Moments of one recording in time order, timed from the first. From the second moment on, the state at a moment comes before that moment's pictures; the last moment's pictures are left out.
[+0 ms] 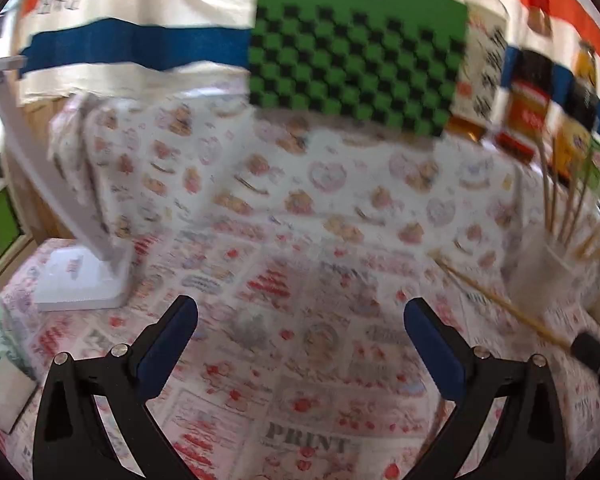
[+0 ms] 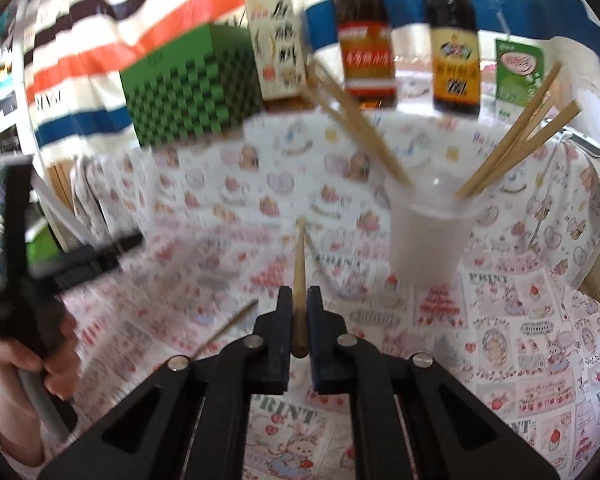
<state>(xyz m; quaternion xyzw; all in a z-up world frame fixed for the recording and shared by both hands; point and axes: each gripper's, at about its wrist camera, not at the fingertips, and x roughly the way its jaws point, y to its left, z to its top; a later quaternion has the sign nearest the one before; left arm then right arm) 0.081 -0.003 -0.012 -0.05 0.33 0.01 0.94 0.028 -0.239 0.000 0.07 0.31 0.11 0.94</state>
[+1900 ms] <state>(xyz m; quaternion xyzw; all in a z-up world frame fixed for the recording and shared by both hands) 0.061 -0.048 -0.001 -0.06 0.37 -0.15 0.91 0.052 -0.245 -0.022 0.05 0.38 0.12 0.91</state>
